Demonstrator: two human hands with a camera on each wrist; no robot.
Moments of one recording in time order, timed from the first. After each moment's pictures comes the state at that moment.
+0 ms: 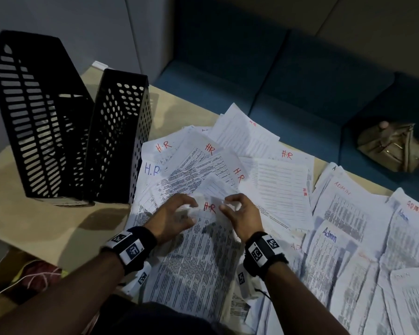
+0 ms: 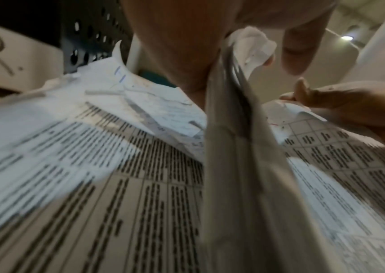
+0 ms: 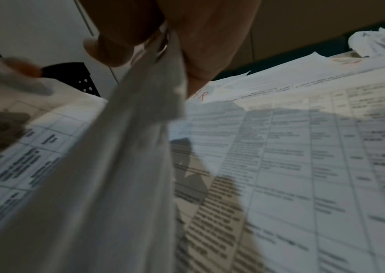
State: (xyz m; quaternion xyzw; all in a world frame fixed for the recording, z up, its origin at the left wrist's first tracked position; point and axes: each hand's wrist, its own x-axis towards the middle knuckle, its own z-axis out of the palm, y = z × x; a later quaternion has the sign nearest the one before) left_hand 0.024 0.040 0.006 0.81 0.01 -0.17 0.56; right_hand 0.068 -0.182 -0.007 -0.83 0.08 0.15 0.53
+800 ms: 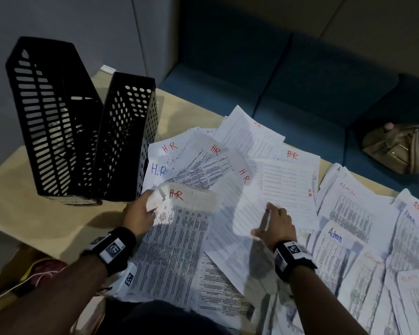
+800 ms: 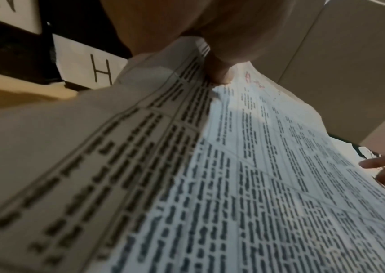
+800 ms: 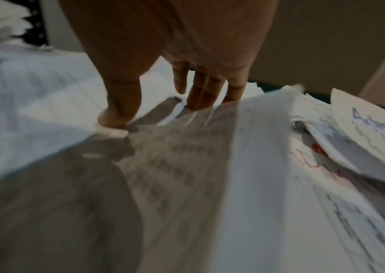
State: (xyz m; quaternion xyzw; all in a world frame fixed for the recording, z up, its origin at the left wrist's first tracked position) left_hand 0.010 0.096 -0.015 0.87 0.21 -0.09 0.44; right_hand 0.065 -0.256 -0.024 -0.97 0.06 0.22 0.07
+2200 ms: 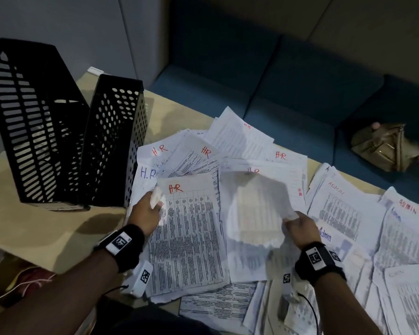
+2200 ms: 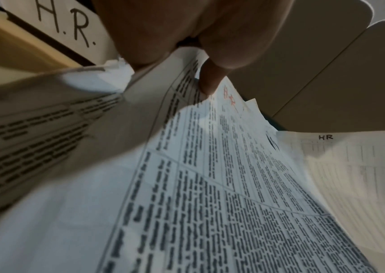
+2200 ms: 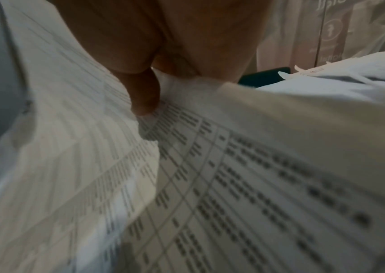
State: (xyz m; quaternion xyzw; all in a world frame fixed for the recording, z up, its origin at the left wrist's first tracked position) left_hand 0.033 0.064 -0.024 0.84 0.26 -0.13 0.46; right_hand 0.078 -0.316 0.021 -0.92 0.23 0.18 0.27
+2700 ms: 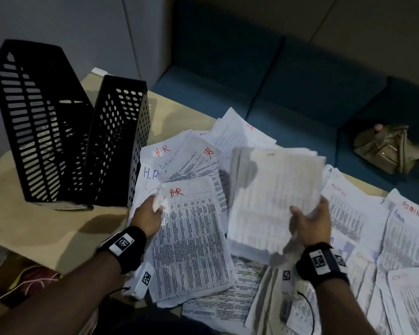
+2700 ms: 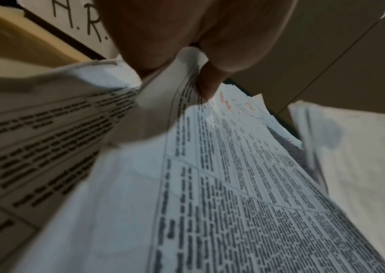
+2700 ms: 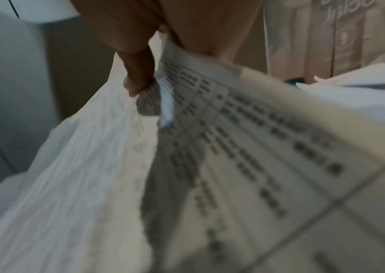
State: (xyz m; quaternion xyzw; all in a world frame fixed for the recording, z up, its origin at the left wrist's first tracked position) left_hand 0.029 0.066 -0.028 0.83 0.27 -0.16 0.46; right_hand 0.075 -0.295 0.053 -0.86 0.26 -0.01 0.43
